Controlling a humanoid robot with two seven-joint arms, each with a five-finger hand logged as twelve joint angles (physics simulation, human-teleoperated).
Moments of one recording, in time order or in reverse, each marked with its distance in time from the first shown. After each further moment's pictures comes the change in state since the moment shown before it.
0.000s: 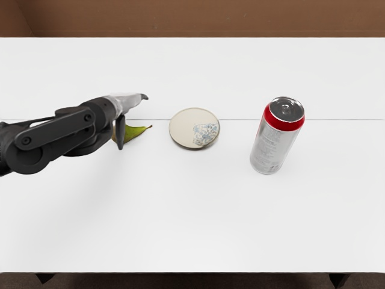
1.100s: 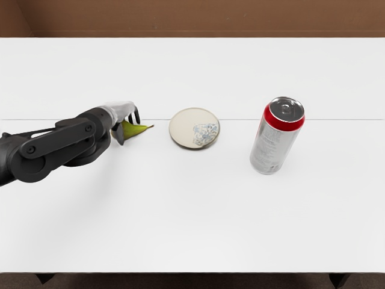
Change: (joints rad) left arm 0.040 -0.009 0.029 0.043 0.000 0.063 0.000; right arm 0.000 0.000 0.000 0.000 0.000 0.000 0.000
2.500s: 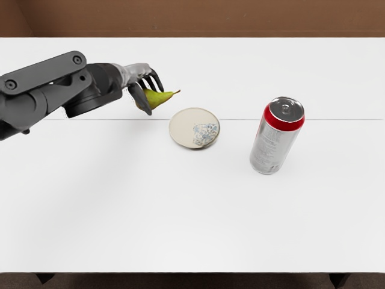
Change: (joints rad) left arm -0.225 -0.026 -0.029 0.039 -0.455 -0.005 0.000; right arm 0.000 0.000 0.000 0.000 0.000 0.000 0.000
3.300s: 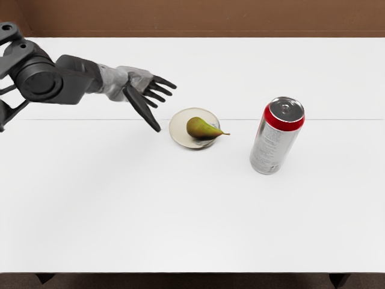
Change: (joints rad) left arm 0.080 0.147 -0.202 0.000 -0.561 -0.280 0.000; right arm 0.000 0.000 0.000 0.000 0.000 0.000 0.000
